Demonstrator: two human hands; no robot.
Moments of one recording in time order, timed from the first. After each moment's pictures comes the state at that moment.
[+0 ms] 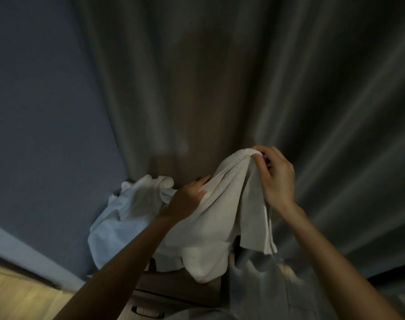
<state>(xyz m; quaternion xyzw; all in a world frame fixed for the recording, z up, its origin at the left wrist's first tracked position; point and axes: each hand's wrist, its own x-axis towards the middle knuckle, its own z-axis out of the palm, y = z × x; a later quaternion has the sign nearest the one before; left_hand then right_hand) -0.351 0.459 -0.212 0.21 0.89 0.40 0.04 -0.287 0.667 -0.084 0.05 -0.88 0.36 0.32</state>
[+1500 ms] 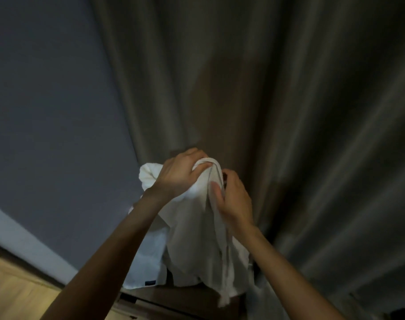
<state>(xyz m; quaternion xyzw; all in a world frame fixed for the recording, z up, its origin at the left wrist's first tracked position) -0.352 0.407 -0.061 0.28 0.91 0.28 -0.16 -0.291 0.563 -0.106 0.02 -0.91 0.40 0.15</state>
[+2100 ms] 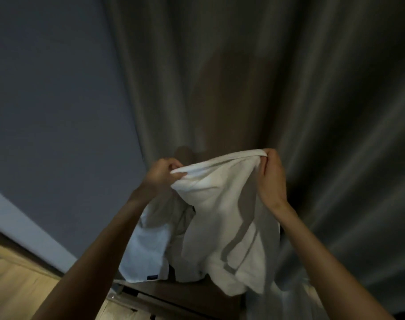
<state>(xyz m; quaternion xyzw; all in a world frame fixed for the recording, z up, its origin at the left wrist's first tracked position) -0.377 0.353 -0.105 0.06 0.91 0.41 -0.02 -0.322 0.618 -0.083 0.01 -0.85 0.45 0.27</state>
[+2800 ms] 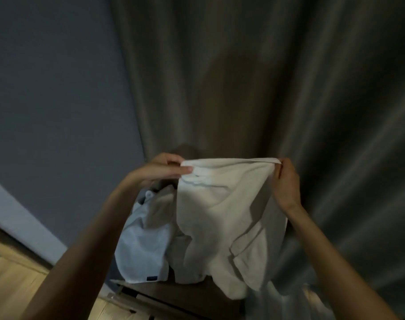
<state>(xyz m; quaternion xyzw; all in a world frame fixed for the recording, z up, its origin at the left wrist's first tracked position) -0.369 0.343 -0.066 0.10 0.75 0.62 0.19 -0.332 0.654 -0.102 -0.05 -0.87 0.43 0.25</state>
